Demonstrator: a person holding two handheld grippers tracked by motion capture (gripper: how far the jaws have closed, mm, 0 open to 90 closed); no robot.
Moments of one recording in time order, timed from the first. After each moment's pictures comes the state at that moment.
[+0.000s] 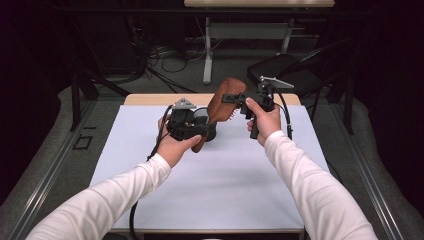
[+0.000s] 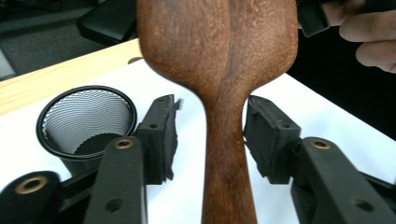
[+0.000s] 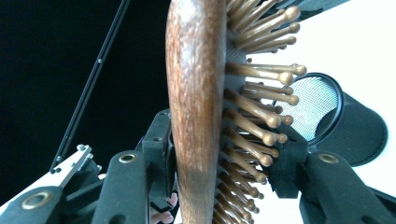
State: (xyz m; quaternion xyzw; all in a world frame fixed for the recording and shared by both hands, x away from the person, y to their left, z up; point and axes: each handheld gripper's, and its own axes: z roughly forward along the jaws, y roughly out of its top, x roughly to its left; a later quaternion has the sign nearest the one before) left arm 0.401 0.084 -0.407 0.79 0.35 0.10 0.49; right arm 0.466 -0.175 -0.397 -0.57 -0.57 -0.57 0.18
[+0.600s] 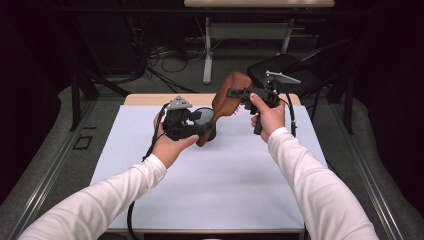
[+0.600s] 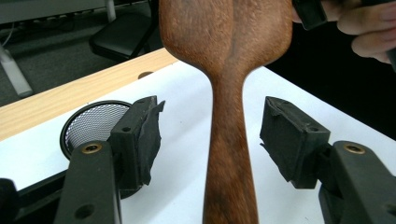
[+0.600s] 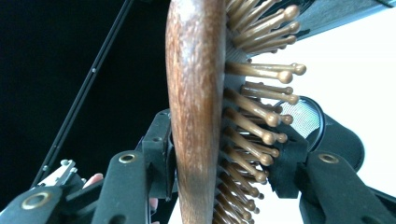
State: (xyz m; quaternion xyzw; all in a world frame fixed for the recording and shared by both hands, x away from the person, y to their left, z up) left arm 0.396 0.091 -0.398 0.79 0.34 0.12 0.50; right arm 0.469 -0.185 -0.383 -0.57 -0.57 -0.58 0.14
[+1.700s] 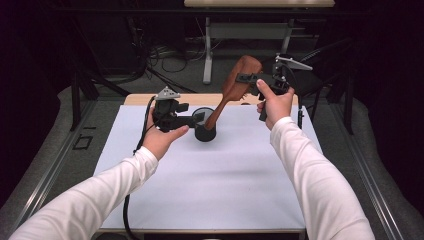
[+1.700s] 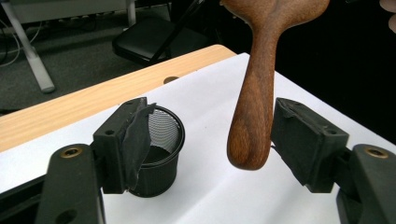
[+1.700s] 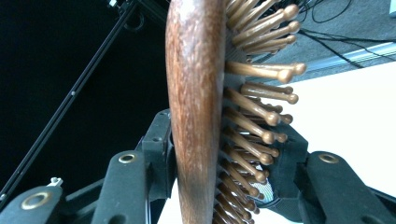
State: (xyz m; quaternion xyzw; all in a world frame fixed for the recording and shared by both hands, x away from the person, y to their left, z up) left arm 0.414 0.119 -0.387 0.77 0.38 0.14 0.50; right arm 0.482 -0.201 -0.352 -0.57 -0.56 -0.60 0.06
